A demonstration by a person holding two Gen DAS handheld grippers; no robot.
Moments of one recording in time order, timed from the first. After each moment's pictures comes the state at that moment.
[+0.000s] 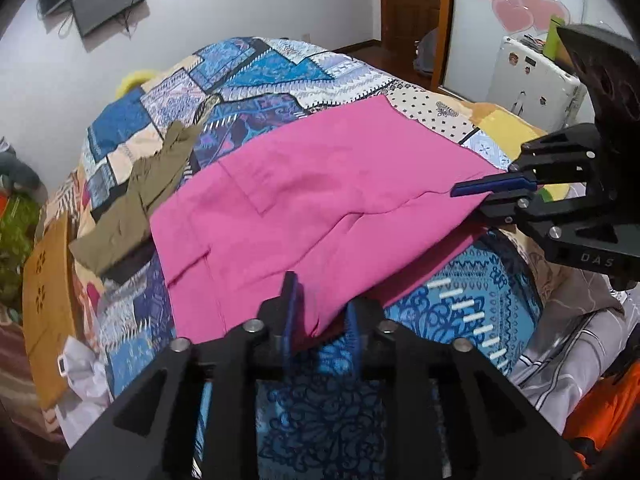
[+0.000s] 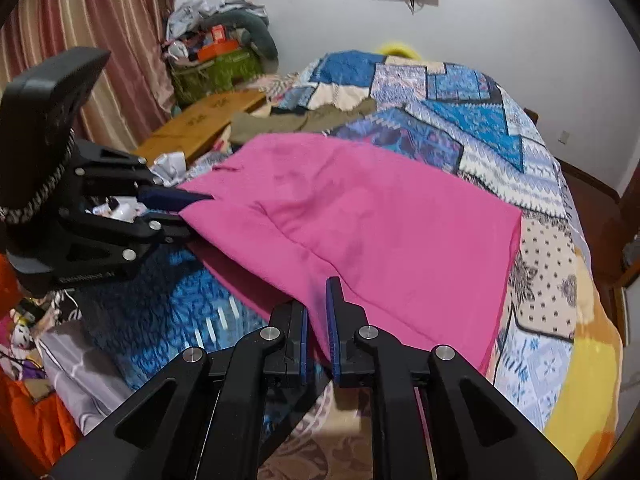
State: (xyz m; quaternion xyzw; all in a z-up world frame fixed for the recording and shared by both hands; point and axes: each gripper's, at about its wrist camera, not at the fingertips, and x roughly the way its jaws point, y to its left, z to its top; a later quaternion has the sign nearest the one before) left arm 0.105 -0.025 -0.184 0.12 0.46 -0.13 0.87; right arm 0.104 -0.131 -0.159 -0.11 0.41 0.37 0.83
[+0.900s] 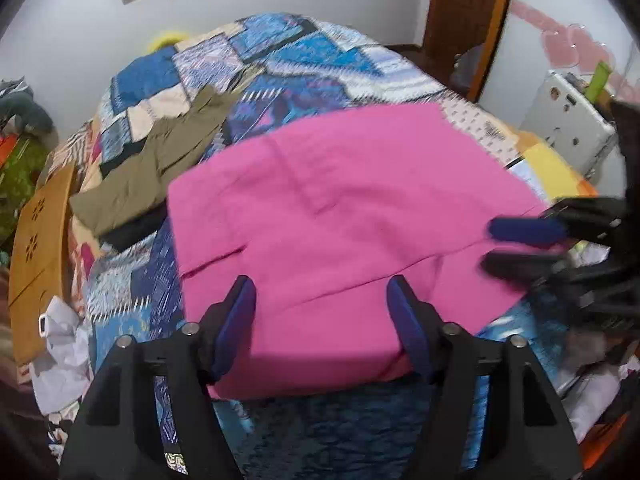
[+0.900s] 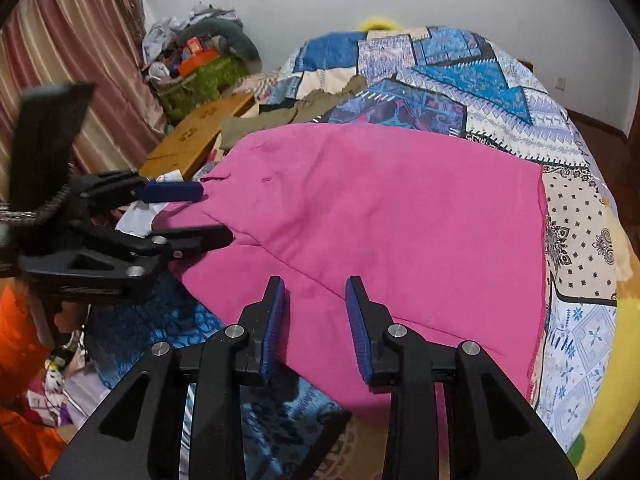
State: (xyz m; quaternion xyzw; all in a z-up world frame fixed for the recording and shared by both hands) left arm 0.137 0.012 -0.207 0.05 0.48 -0.08 0.87; right arm 0.125 -0.126 -0.181 -0.02 0.44 0.37 0.82
